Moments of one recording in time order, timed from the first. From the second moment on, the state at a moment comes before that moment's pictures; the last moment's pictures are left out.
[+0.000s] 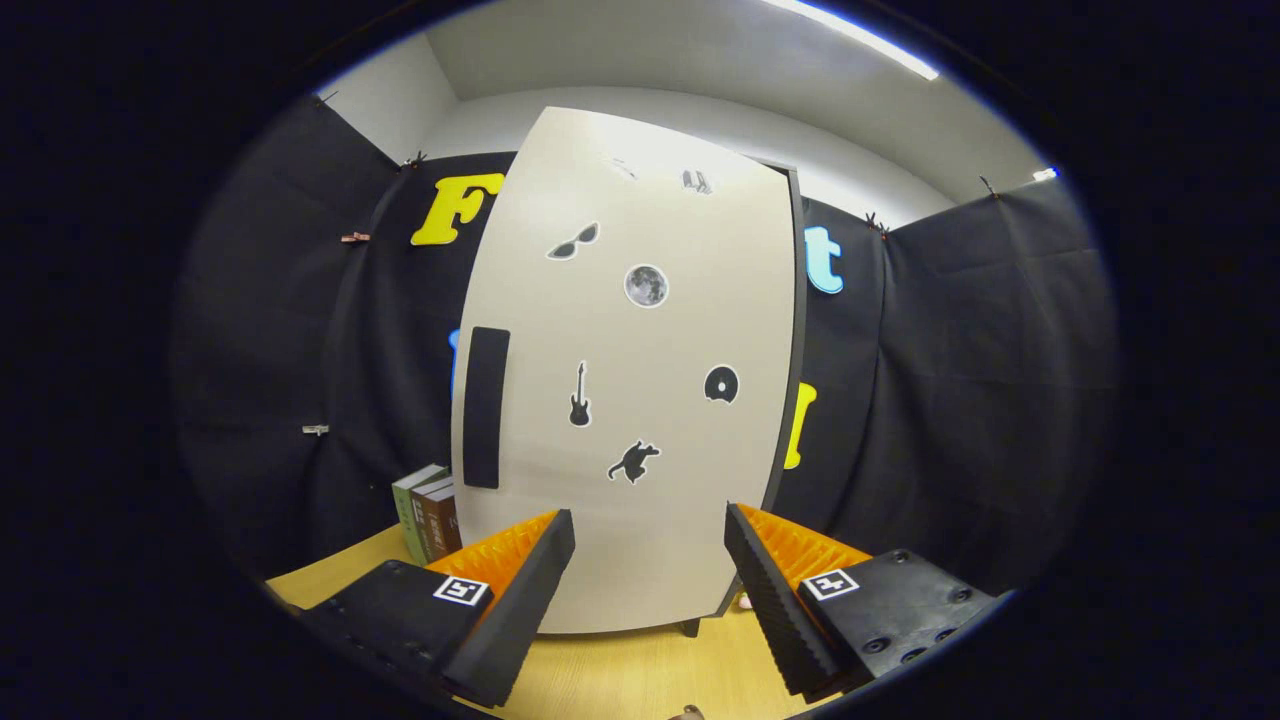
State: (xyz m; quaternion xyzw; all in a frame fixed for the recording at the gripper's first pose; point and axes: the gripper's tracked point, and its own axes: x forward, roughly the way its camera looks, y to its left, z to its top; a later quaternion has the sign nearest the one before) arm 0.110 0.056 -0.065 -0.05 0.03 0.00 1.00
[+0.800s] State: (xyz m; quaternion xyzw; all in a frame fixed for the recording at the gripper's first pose) arm 0.117 0.052 -0.068 -0.03 0.04 -0.02 1.00
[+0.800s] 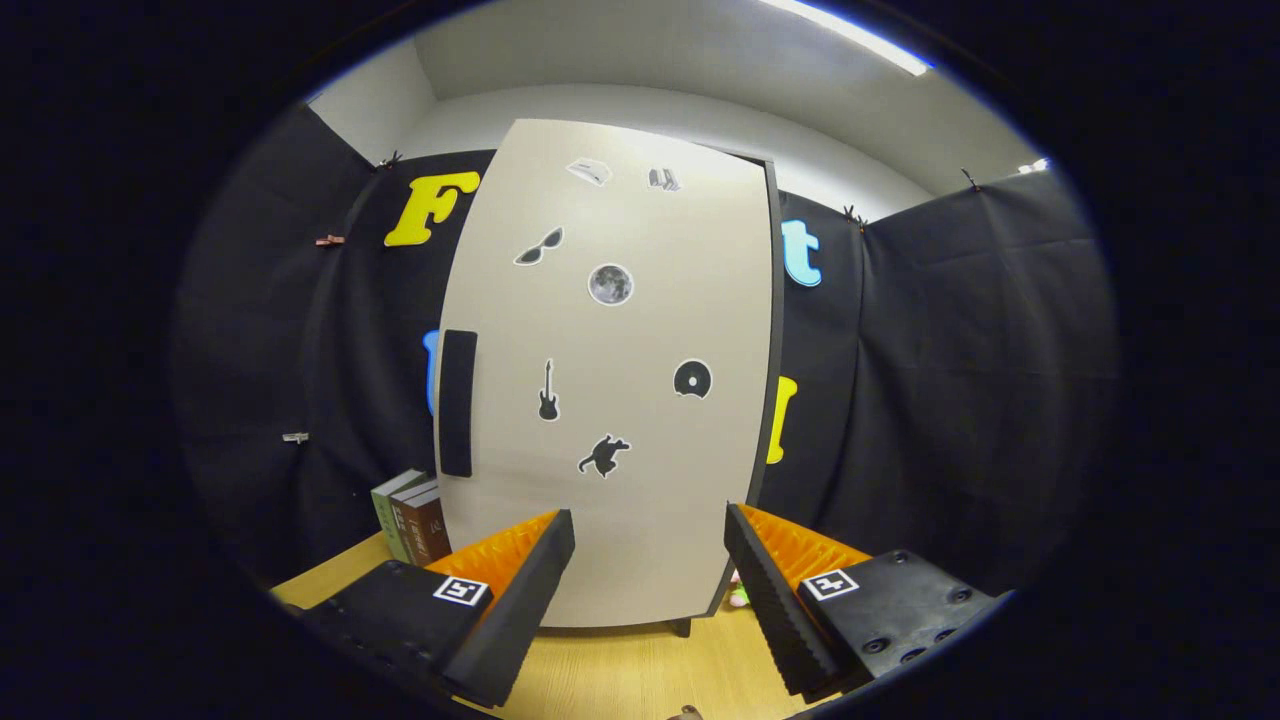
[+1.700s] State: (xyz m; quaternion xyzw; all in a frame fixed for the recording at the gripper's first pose) arm 0.110 0.063 -0.066 -0.03 0.04 -0.02 1.00
